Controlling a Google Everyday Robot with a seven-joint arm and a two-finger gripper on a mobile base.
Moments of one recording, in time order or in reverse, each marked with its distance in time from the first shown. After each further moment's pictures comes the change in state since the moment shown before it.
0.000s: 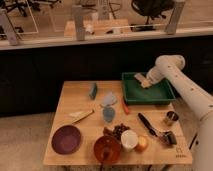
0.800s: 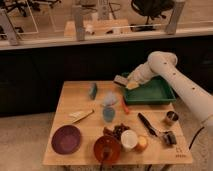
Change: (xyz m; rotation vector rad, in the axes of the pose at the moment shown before) arm -0.074 0.104 -0.042 -0.203 -0.221 -0.471
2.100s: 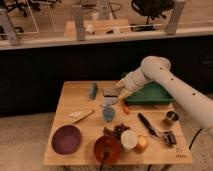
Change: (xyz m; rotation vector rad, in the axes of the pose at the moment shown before) arm -0.050 0.084 -0.002 -0.090 -0.064 -0.405
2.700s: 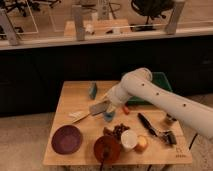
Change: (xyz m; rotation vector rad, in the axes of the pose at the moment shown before) arm -0.083 0.060 0.042 -0.075 0.040 -0.365
